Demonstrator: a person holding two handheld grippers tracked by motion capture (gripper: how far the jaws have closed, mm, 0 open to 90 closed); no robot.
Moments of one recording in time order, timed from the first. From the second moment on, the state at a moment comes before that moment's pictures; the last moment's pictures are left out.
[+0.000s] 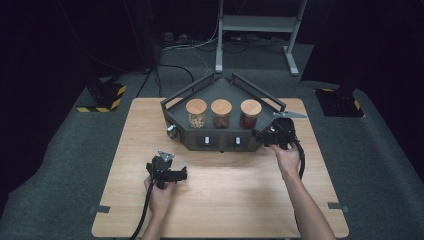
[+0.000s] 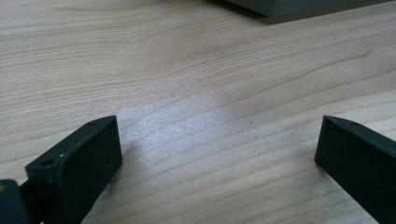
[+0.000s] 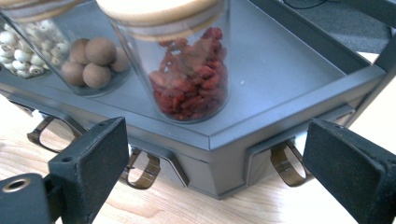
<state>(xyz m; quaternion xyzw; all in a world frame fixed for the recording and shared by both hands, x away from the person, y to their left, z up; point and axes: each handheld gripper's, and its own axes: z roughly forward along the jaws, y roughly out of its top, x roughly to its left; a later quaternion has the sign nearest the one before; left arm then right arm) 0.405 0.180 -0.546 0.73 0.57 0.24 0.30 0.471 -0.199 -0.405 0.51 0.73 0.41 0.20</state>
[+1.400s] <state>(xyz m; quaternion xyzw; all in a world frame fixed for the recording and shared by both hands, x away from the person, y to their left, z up) 0.405 0.180 -0.546 0.73 0.57 0.24 0.30 0.446 -0.246 -0.469 0.55 0.71 0.37 0.21</state>
